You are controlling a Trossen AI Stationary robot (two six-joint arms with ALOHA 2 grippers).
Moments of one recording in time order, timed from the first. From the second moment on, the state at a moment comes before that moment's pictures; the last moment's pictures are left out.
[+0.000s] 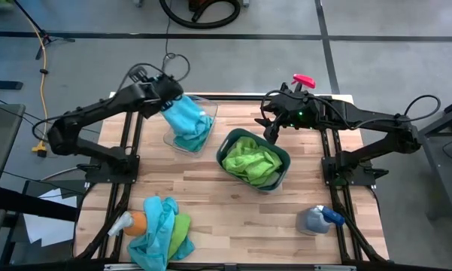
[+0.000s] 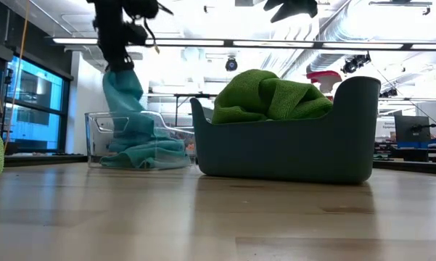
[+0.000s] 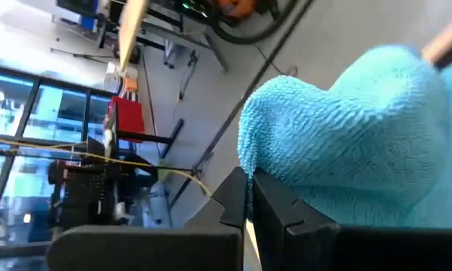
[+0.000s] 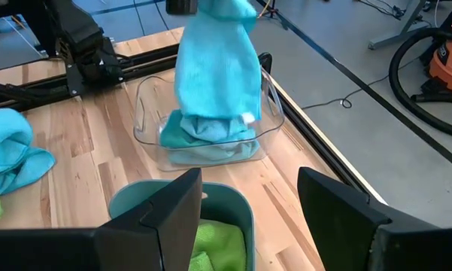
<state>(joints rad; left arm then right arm) 0.54 1.30 1.21 -0.99 -1.06 0.13 -0.12 1.24 1.36 -0.67 0.28 0.17</state>
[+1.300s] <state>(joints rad) 0.37 1.27 0.89 -0.60 -0.51 -0.43 -0.12 1.24 1.36 -0.67 0.28 0.18</state>
